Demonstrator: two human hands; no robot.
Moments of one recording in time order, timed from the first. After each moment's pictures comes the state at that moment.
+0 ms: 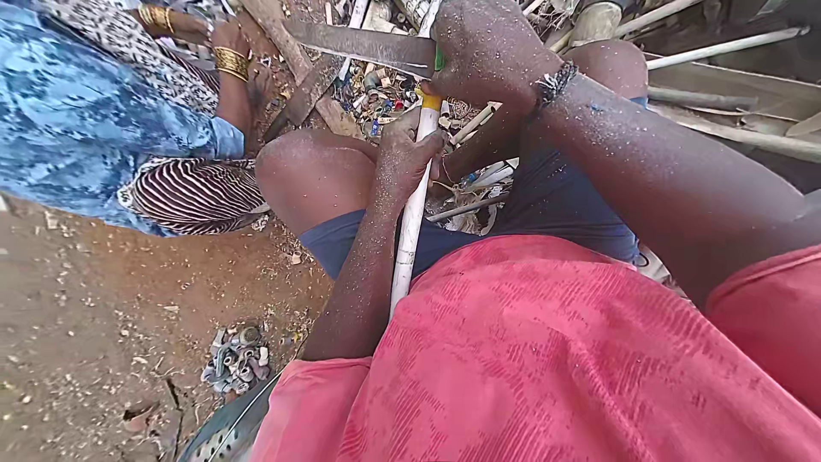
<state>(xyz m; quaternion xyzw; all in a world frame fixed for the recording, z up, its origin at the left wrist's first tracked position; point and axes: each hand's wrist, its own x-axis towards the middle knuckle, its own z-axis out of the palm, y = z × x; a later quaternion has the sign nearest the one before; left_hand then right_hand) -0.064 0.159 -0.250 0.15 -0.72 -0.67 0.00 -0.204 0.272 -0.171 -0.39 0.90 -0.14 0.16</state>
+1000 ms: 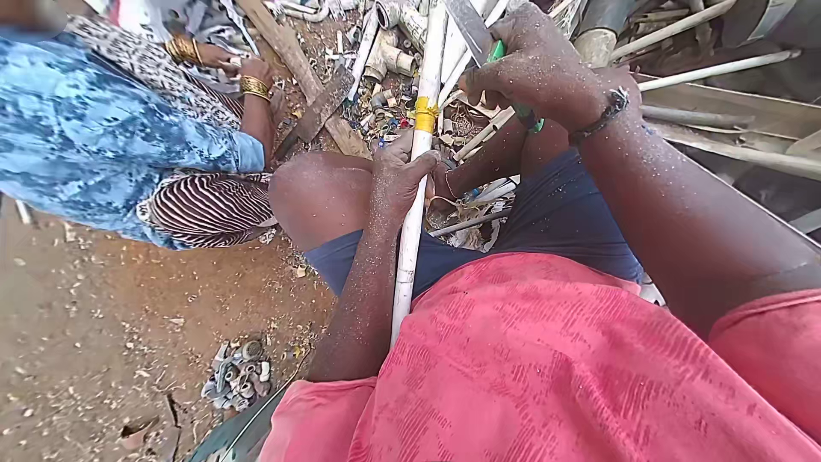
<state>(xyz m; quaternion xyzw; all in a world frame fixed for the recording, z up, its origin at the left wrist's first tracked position) -0.059 0.149 -0.247 0.16 -0.68 -0.71 0.02 -0.227 0.317 -0.191 -0.28 0.79 -0.49 0.24</state>
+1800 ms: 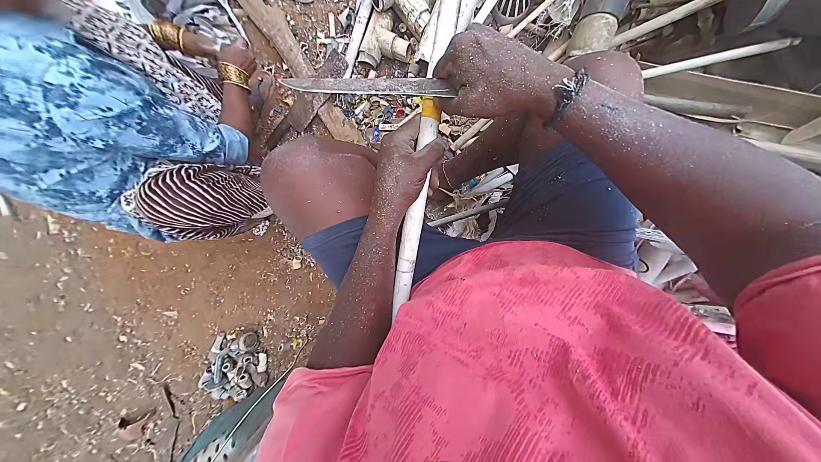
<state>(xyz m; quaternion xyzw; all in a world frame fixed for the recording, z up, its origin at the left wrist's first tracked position) -0.061 0.159 -0.244 0.17 -0.76 -0.63 0.00 -0.222 0.288 -0.194 -0.55 0.80 -0.19 0.16</state>
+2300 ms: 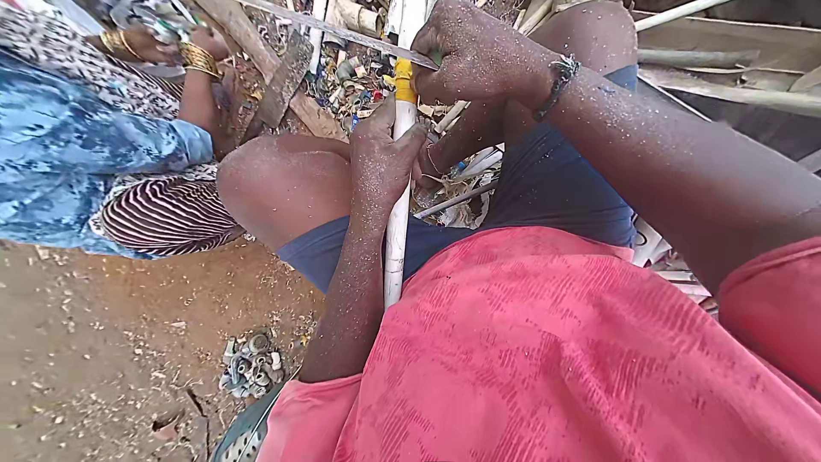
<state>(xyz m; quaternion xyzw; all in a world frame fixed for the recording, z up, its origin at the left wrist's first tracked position) -0.069 0.169 -0.243 0.18 -0.82 -0.54 0.01 -0.220 0.306 -0.213 -0.44 0.77 -0.39 0.26</state>
